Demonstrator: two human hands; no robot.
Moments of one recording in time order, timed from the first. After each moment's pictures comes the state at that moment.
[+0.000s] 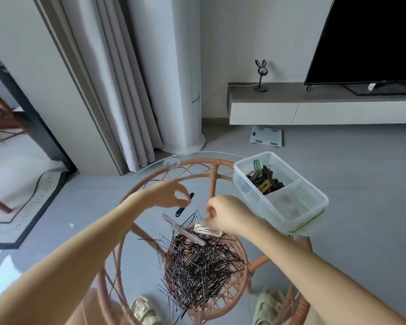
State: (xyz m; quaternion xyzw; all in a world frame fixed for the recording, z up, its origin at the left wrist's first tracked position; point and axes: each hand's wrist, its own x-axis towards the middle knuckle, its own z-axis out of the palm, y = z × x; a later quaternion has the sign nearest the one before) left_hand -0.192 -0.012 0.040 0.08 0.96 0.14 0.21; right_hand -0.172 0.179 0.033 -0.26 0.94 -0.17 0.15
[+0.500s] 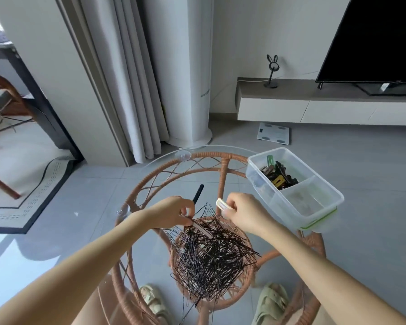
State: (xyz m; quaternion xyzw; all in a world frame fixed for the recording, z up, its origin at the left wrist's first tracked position) left_hand -0.140 -0.025 0.010 0.10 0.95 0.20 0.22; right_hand -0.162 0.183 0.018 -0.18 0.94 -0.26 0.13
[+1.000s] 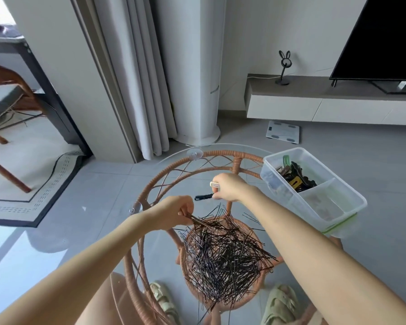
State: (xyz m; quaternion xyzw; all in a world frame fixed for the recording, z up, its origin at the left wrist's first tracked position) left_hand -0.138 -0.056 -0.005 0.06 0.95 0.26 0.18; right_hand -0.234 0.112 0.006 -0.23 0.94 -0.13 0.20
